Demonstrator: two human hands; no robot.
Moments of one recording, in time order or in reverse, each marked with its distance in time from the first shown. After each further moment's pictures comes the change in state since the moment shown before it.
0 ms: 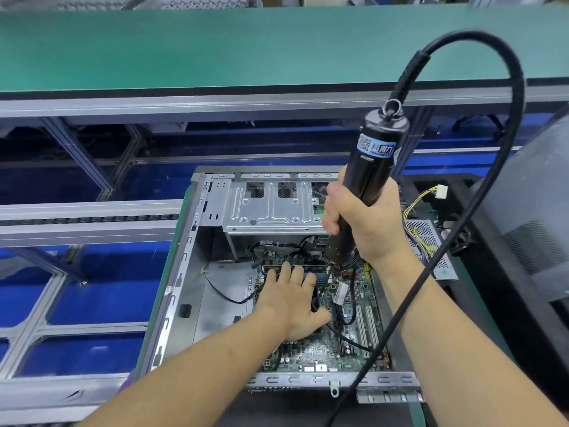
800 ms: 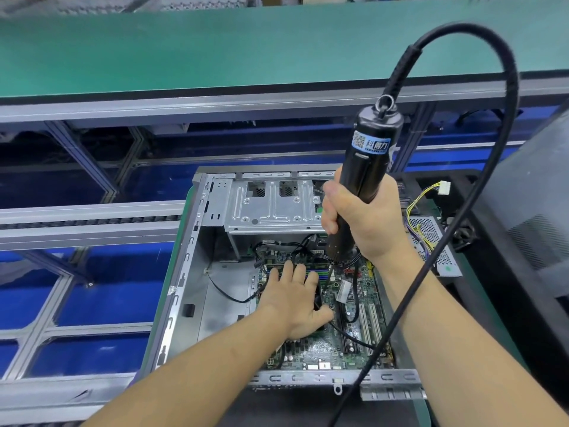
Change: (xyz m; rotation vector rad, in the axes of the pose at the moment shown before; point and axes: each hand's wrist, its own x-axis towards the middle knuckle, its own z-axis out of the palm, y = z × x) left_hand -0.002 -0.001 0.000 -0.023 0.001 0.013; right_hand 0.000 0.002 -0.001 -0.076 -0.019 -0.020
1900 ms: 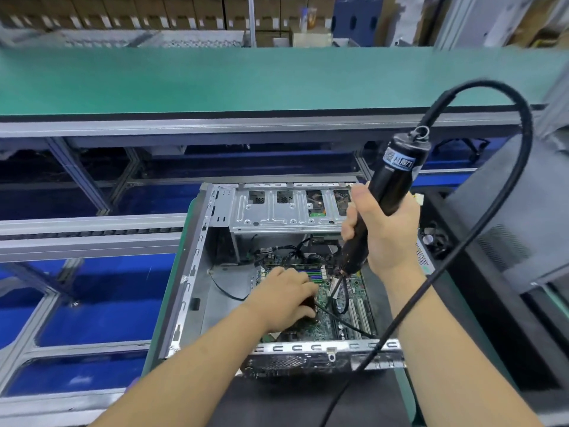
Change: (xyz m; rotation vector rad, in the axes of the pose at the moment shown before) left_hand -0.030 -0.022 -0.002 -0.052 0.362 0.370; right_hand -0.047 -0.031 -0.004 0.025 0.327 -0.018
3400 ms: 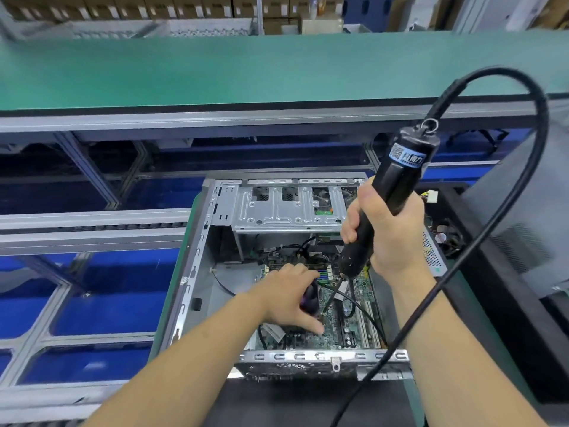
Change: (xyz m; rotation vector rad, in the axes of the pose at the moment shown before) left_hand 0.013 -0.013 -0.004 -0.206 -0.233 -0.133; right_hand 0.008 0.006 0.002 0.082 -0.122 0.005
